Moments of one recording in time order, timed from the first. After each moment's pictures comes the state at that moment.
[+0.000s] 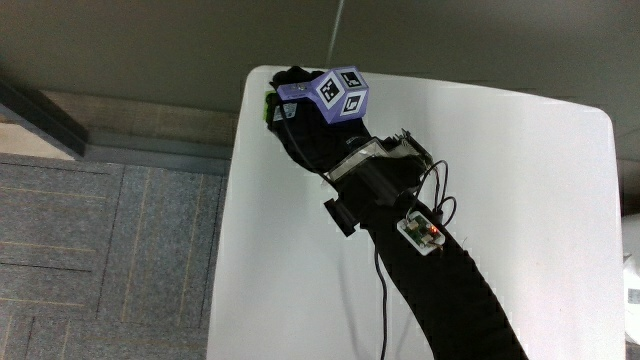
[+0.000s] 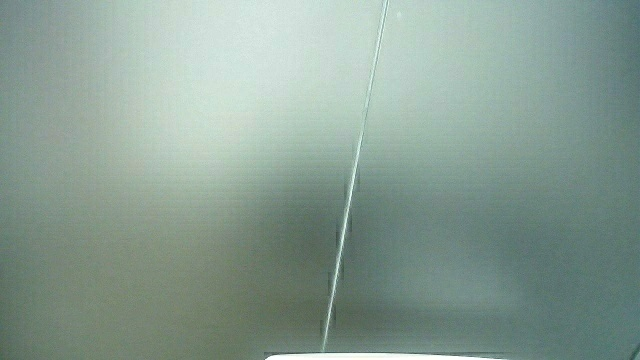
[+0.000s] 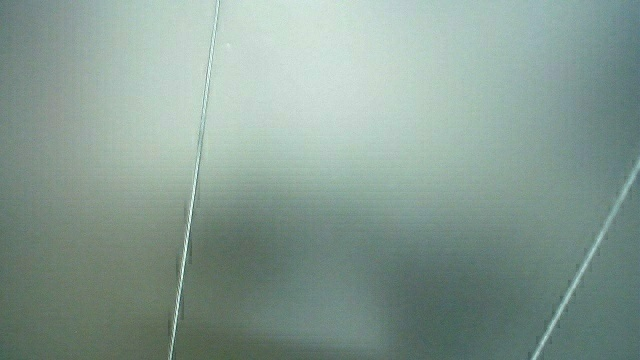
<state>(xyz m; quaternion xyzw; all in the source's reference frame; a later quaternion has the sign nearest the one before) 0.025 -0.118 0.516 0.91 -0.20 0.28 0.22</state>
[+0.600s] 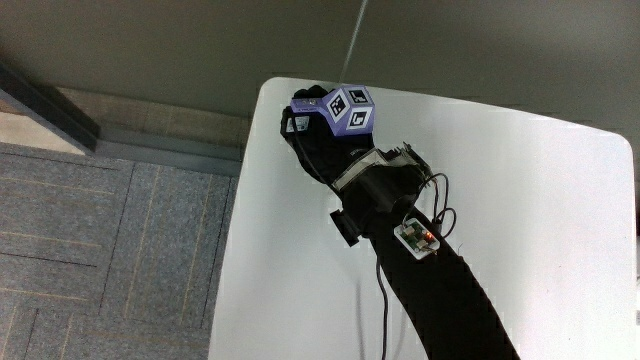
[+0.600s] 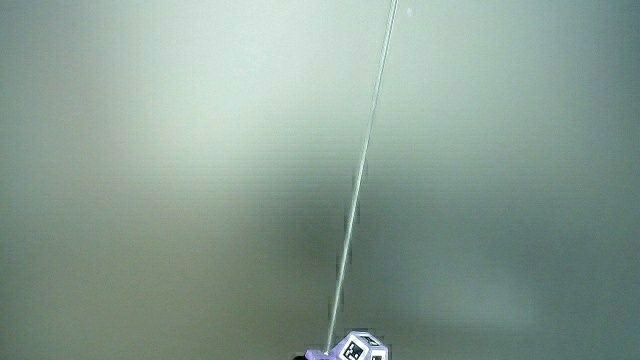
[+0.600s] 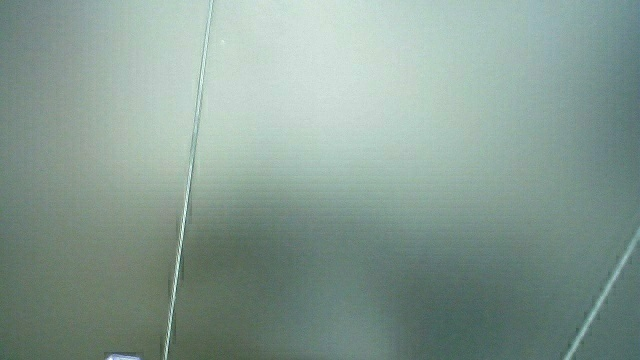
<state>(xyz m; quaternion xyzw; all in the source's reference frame) 0.036 -0.108 0.565 0.92 -0.14 0.23 0.27</state>
